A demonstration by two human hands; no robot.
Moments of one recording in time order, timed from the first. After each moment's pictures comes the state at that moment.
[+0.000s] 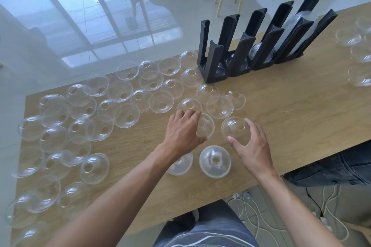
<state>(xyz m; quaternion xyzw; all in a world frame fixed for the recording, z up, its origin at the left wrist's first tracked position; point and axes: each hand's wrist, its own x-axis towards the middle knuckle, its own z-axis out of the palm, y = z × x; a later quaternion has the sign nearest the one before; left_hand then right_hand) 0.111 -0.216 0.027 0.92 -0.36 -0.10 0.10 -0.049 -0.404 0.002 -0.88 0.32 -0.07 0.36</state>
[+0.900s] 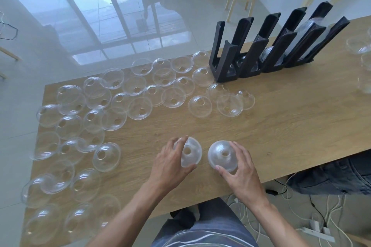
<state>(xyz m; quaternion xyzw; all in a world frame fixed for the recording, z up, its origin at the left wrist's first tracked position) 0.031 -0.110 0.013 0.93 -0.22 -0.20 0.20 -0.101 -0.327 -0.015 -0.88 0.21 -0.02 0.41</state>
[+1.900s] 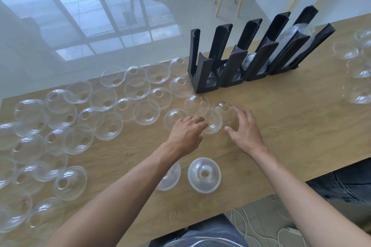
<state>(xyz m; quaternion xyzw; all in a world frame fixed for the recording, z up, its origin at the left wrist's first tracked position) 0.141 -0.288 0.012 0.88 -0.42 -0.17 0.11 0.036 -0.500 -0.019 -0.92 0.24 0.00 0.30</state>
